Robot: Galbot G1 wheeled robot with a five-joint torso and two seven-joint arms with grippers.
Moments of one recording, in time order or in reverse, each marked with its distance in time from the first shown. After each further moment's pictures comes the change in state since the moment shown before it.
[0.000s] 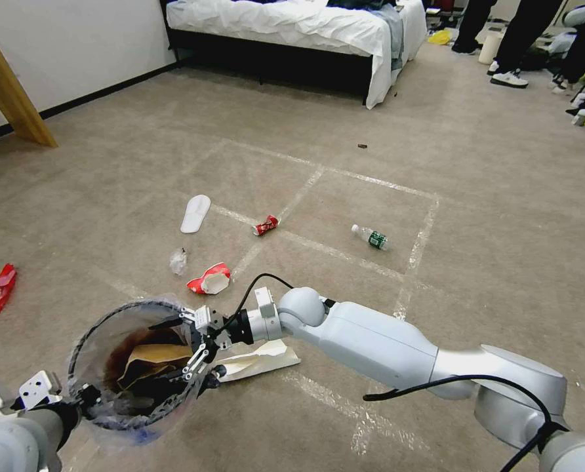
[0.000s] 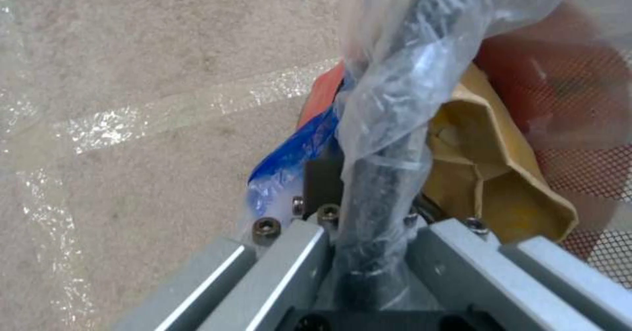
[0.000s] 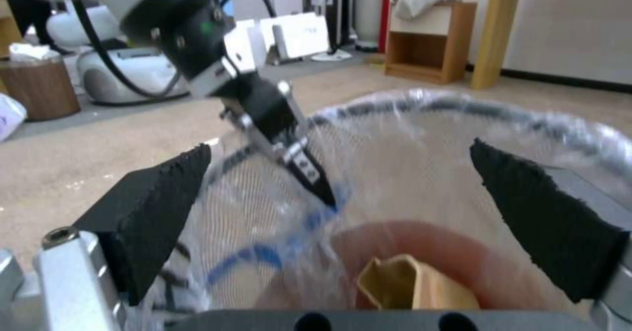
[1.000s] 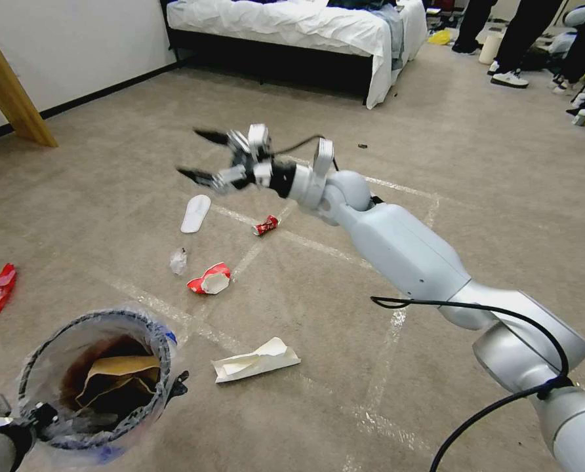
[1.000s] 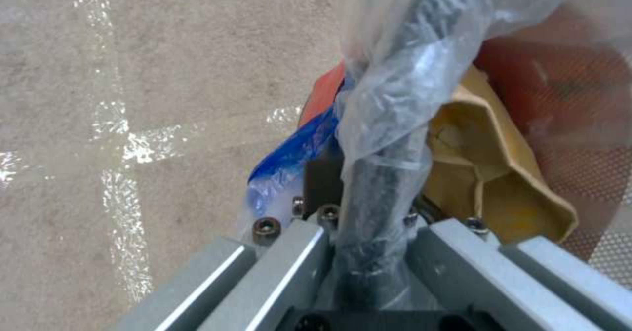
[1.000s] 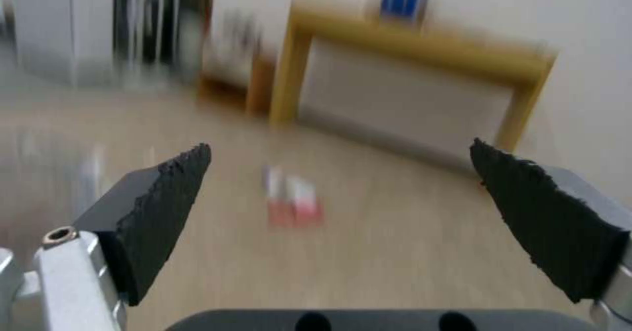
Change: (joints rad) left arm 0.096 -0.011 -0.182 -0.024 -0.069 0.006 0.000; right arm 0.211 -0.017 0.337 -0.307 -0.064 0.048 -0.034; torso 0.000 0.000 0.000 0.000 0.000
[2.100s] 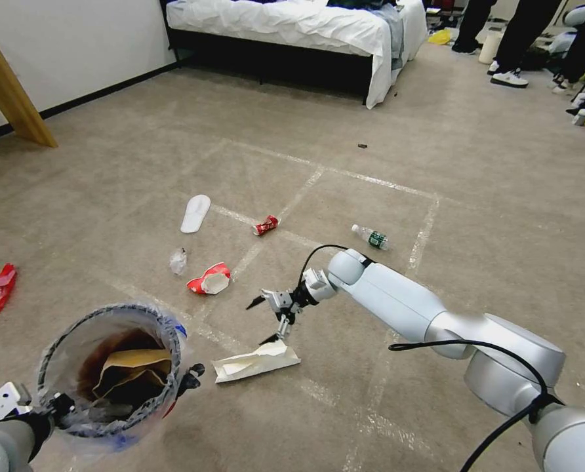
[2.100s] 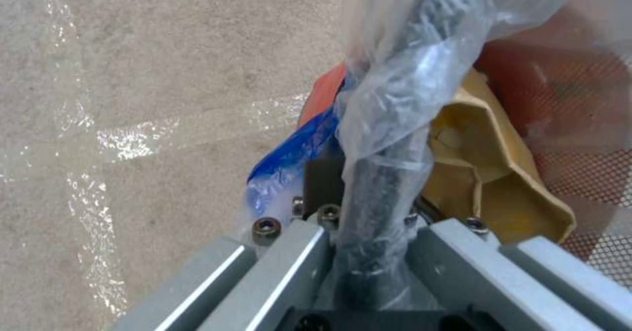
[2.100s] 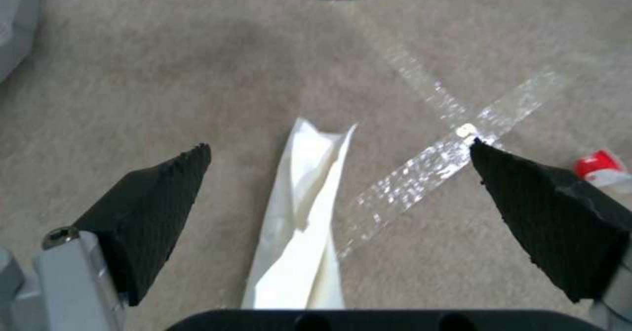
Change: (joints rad) left arm -0.062 0.003 0.078 0.040 0.036 0.000 0.007; right arm -0.110 0.032 -0.225 -0.259 -0.471 0.186 -0.298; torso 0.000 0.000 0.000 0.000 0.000
